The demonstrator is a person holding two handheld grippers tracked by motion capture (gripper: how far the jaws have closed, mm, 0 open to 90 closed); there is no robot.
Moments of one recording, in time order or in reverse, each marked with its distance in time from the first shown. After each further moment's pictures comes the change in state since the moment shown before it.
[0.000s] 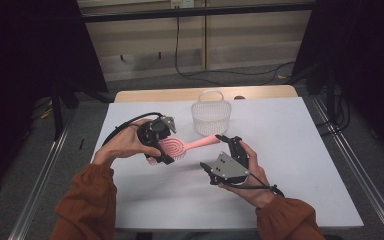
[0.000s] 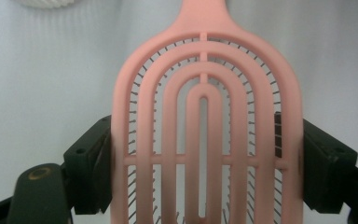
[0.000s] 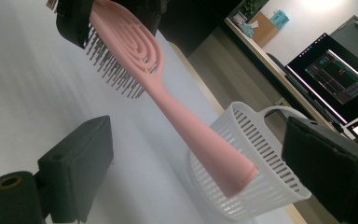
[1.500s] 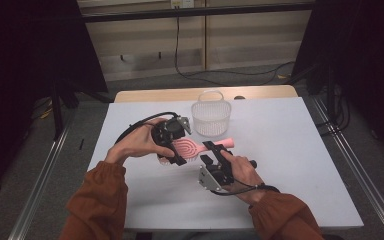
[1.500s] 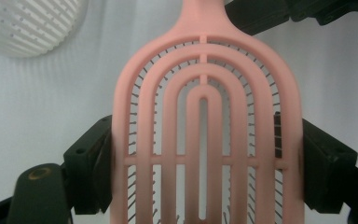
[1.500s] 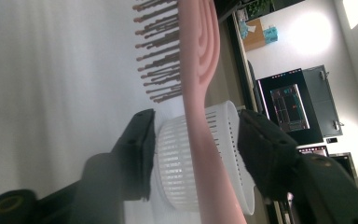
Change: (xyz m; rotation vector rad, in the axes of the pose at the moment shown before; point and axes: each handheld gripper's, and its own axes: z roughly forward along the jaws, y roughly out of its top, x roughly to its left) left arm -0.017 0.037 0.005 0.009 -0.013 0.061; right arm 0.024 0.002 0.022 0.145 -0.079 -0.480
